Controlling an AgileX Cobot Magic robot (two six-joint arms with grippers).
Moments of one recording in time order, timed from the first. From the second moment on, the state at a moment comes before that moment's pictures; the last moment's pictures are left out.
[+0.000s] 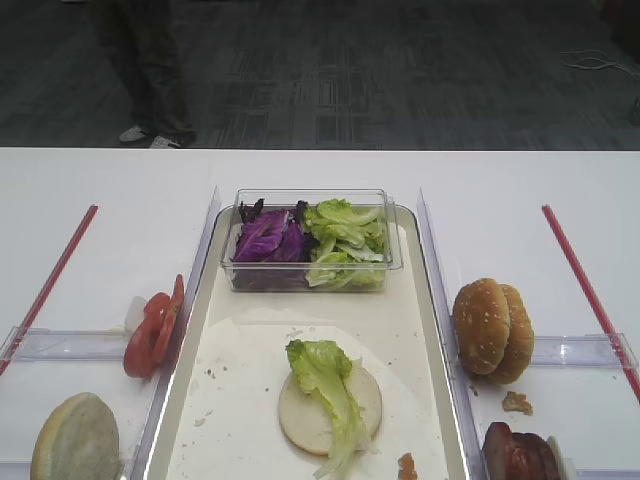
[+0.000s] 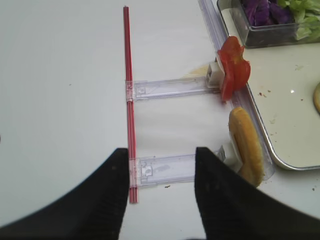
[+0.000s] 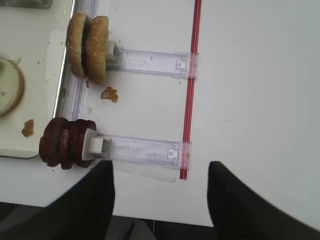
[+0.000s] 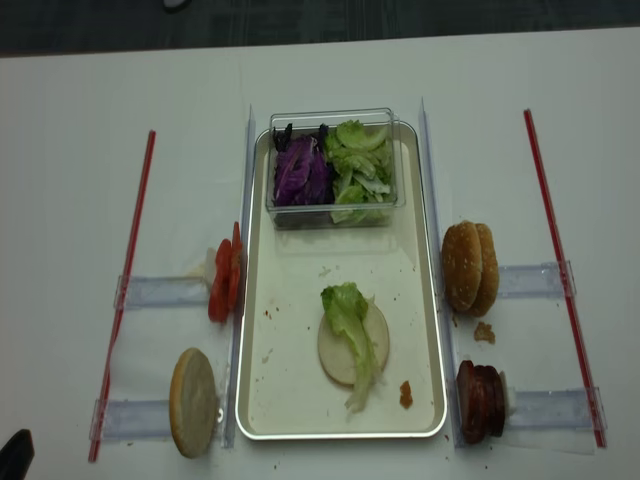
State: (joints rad) left arm -0.13 -0.02 -0.48 0.08 1.19 -0.10; right arm 0.12 0.57 -0.74 0.04 1.26 0.01
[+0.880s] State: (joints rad) left arm -0.13 -0.02 -0.48 0.08 1.19 -0.10; right arm 0.12 0.07 -0.52 -0.06 1.27 0.01
